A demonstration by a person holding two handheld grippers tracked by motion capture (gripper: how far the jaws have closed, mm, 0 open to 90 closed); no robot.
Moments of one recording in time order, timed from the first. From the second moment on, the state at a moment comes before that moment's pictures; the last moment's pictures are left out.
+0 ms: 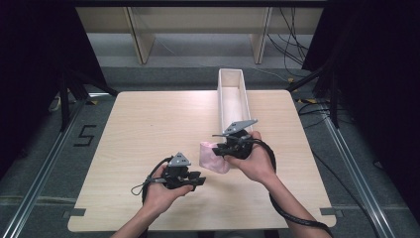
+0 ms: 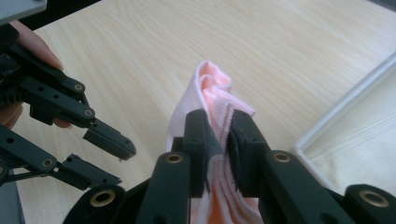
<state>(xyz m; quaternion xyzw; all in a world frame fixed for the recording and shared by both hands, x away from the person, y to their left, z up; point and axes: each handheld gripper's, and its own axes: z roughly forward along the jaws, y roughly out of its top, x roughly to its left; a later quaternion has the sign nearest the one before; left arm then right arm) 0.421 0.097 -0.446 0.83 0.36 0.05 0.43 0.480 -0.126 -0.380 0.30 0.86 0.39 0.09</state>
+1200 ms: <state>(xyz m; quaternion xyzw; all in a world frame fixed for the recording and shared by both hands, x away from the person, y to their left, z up) 0.423 0.101 -0.447 0.82 0.37 0.05 0.44 0.513 -0.174 -0.334 0.34 0.83 0.41 0.15</state>
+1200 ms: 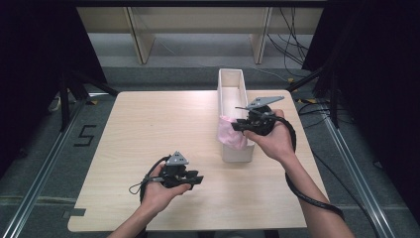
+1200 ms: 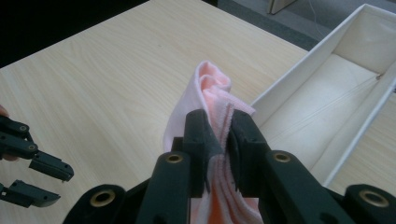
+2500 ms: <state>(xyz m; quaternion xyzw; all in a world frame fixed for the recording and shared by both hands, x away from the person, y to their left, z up) 0.431 0.117 -0.449 0.82 0.37 0.12 0.42 0.539 -0.196 -0.340 0.38 0.82 0.40 0.17</state>
